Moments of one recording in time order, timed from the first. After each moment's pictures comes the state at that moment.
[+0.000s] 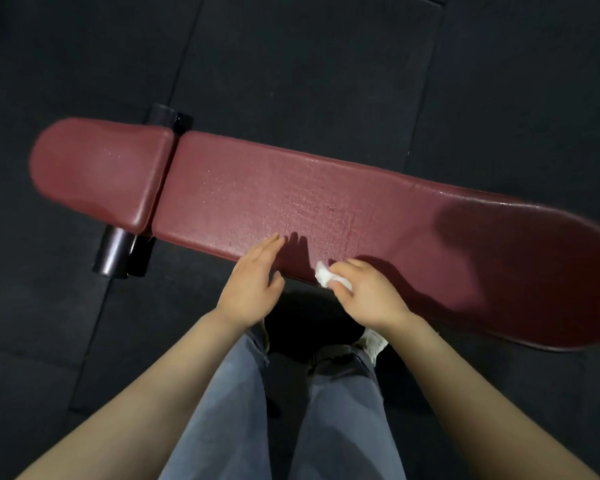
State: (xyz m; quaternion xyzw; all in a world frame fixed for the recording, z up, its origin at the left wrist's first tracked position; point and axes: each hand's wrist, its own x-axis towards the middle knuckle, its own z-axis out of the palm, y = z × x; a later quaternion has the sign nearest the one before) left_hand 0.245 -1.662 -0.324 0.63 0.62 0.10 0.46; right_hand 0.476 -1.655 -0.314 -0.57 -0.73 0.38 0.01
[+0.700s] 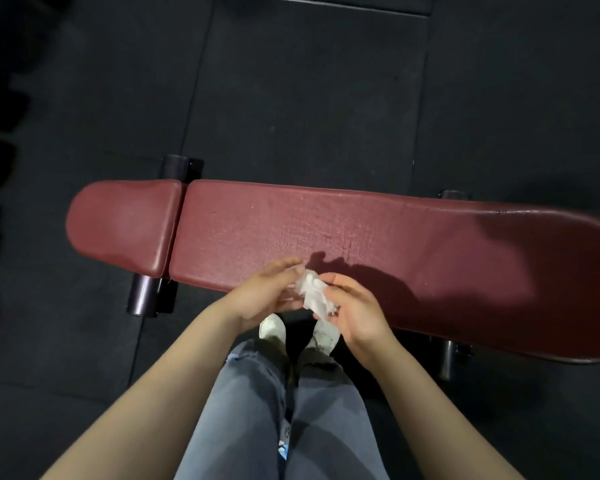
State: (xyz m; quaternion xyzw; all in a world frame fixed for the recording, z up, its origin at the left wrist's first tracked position) left_hand 0.268 -1.600 -0.283 0.23 0.55 0.14 0.79; right_hand 0.438 -1.649 -0.278 -0.59 -0.10 0.72 0.35
